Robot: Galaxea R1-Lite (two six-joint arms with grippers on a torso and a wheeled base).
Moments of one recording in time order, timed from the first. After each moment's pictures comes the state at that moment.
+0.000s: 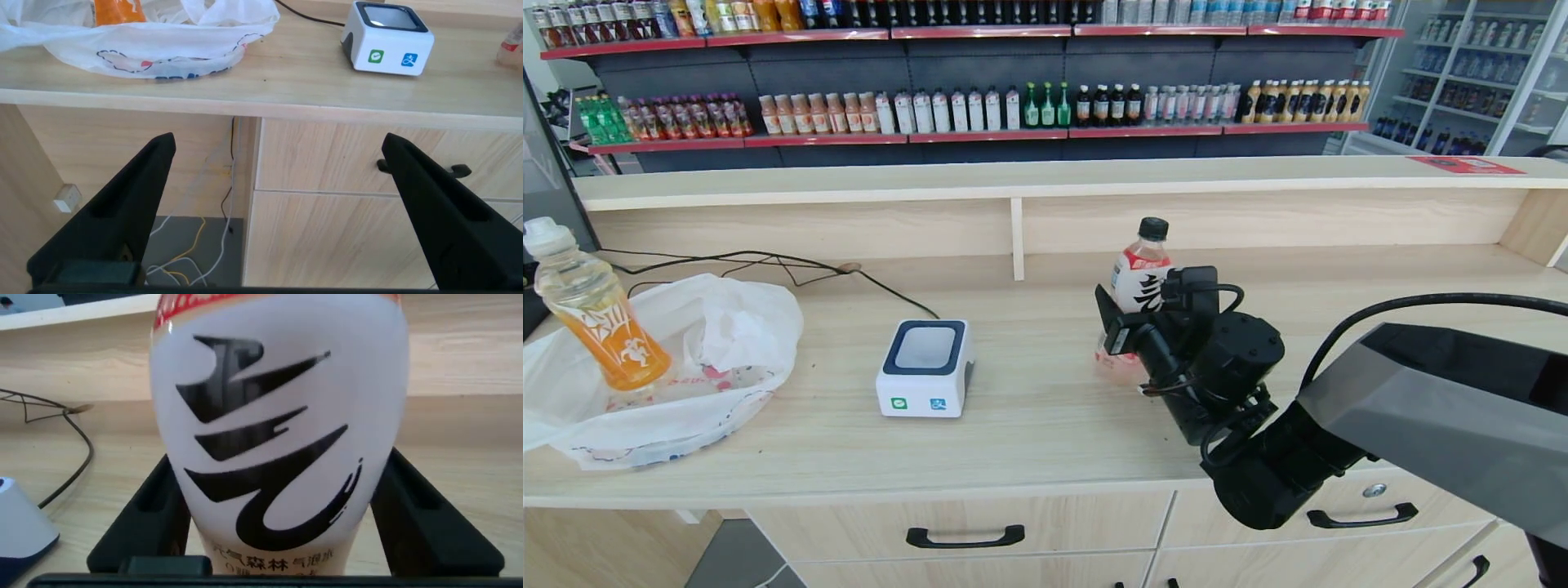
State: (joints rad) left arm 0.00 0.00 0.00 0.00 0.00 -0.01; right arm 0.57 2.28 -0.99 -1.57 -0.30 0.01
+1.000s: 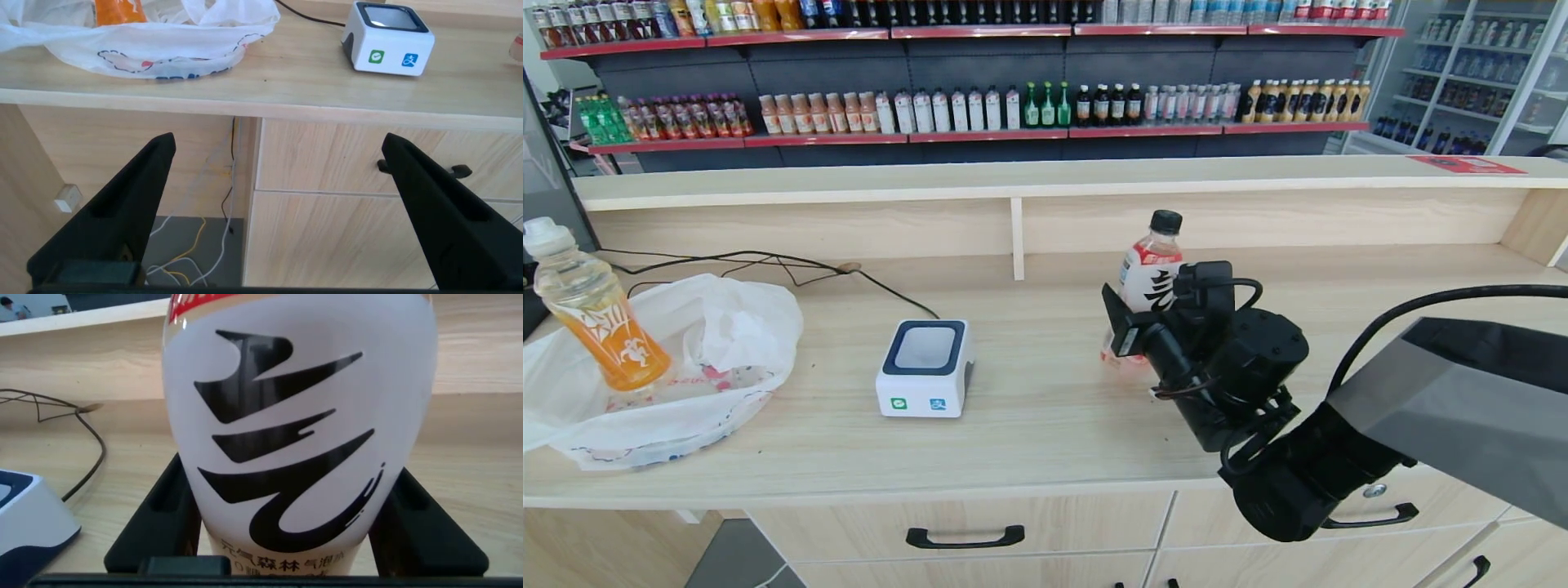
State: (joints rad) left arm 0.00 0.00 0.00 0.00 0.00 -0.01; right arm 0.59 2.19 -0.90 -1.57 -0.30 0.02
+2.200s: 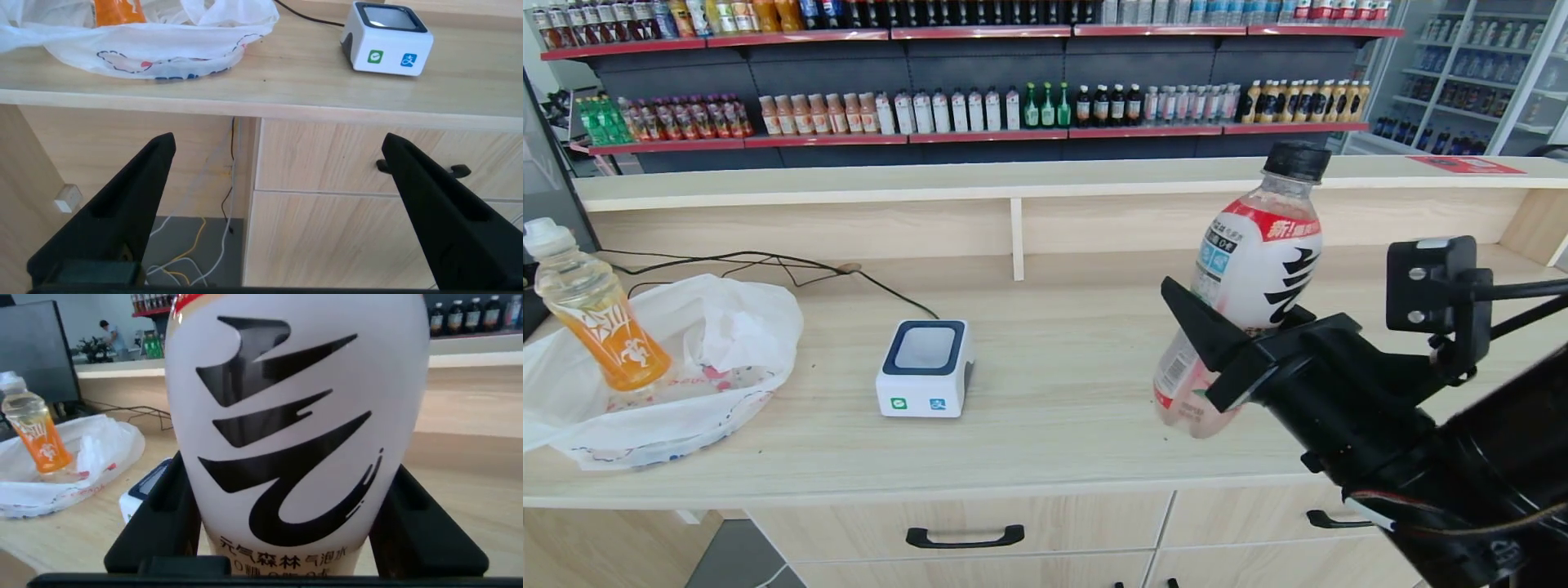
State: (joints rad) left arm 0.00 0.00 0.00 0.00 0.00 -0.01; right arm 0.80 1.67 -0.45 -1.57 -0.29 0.04
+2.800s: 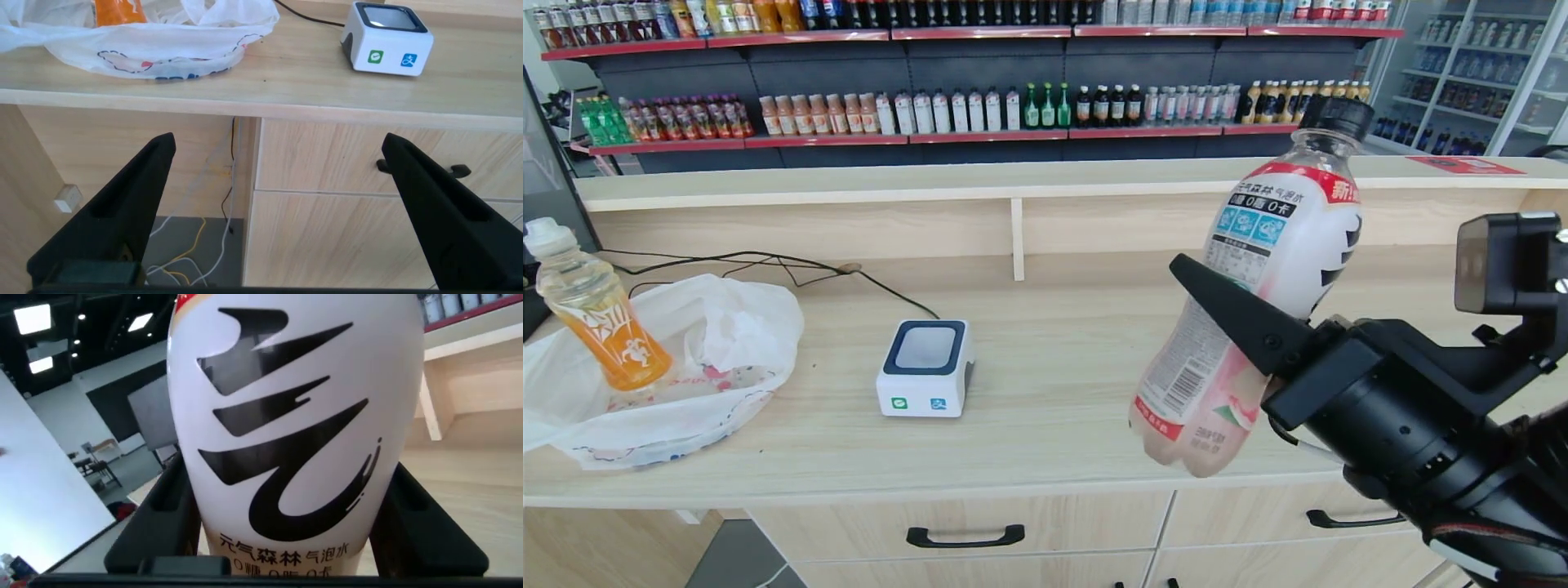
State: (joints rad) left arm 0.00 0.00 0.00 0.00 0.00 -0.01; right arm 0.82 1.59 -0.44 -1.57 -0.07 0.40
